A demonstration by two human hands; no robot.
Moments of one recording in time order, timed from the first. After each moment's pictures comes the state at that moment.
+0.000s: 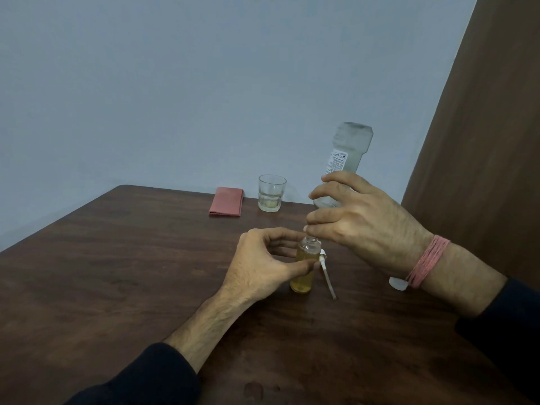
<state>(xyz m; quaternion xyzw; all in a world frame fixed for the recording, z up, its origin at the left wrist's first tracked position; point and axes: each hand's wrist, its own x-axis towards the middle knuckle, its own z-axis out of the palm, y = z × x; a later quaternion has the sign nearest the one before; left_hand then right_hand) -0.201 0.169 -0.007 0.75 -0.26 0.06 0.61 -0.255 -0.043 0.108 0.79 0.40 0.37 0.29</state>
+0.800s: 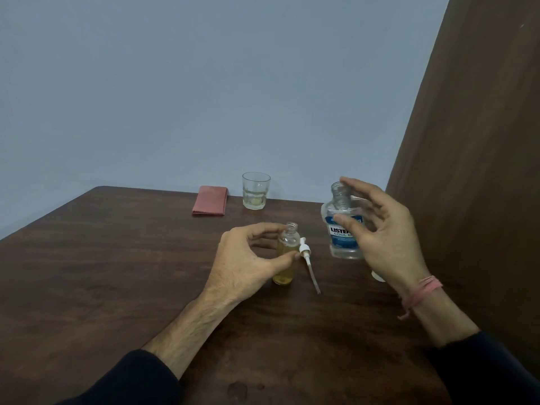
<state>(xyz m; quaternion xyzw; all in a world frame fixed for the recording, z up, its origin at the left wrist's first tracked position) -0.205 0.168 -0.006 0.76 -0.25 0.10 0.59 -0.278 -0.067 0.060 0.81 0.06 0.35 -0.47</state>
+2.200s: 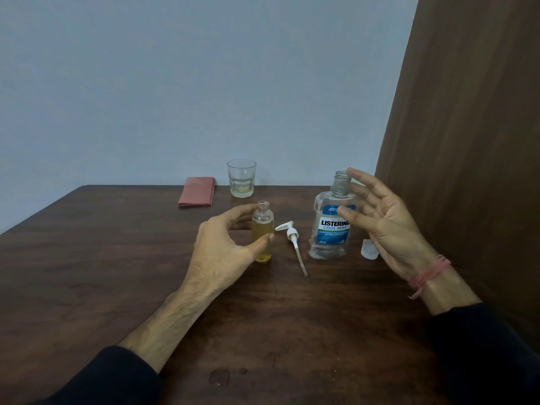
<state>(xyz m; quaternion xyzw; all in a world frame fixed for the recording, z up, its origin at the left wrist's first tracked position) -0.208 0.167 -0.005 0.82 -0.20 0.14 0.52 -0.271 -0.127 0.028 0.72 0.07 0.22 -0.66</state>
